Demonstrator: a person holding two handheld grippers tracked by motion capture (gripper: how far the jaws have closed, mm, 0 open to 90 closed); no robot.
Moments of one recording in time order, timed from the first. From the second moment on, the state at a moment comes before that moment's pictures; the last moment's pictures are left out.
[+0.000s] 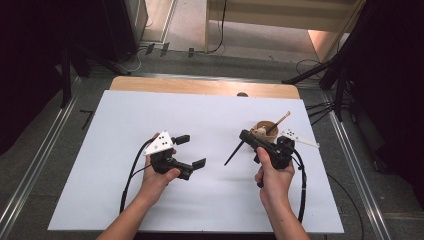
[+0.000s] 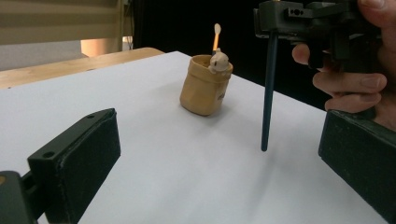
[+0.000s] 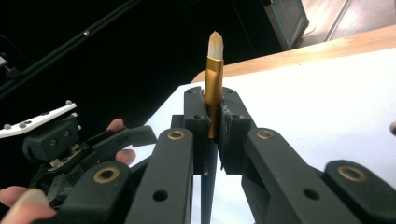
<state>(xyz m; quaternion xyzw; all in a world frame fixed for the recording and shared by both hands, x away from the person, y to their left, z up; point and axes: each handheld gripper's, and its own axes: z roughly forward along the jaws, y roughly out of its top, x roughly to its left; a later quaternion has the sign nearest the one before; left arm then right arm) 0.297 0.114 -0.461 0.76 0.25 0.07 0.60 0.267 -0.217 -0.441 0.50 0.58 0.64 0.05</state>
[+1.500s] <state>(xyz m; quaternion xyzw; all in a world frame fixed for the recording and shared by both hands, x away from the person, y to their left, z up) 0.281 0.202 -0.468 0.75 0.30 0.12 0.58 0.262 -0.239 -0.429 0.48 0.61 0.61 0.15</state>
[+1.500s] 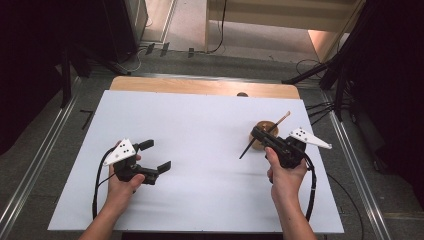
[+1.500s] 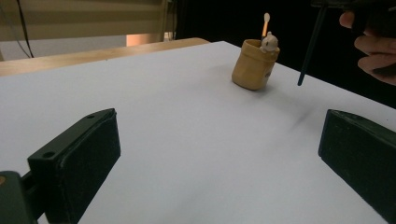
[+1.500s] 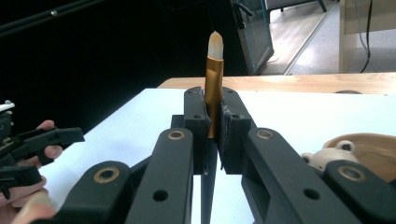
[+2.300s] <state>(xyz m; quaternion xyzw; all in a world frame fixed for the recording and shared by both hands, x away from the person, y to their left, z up) 0.271 0.252 -0.466 0.73 0.33 0.17 0.57 0.259 -0.266 -0.412 0.48 0.61 0.60 0.21</state>
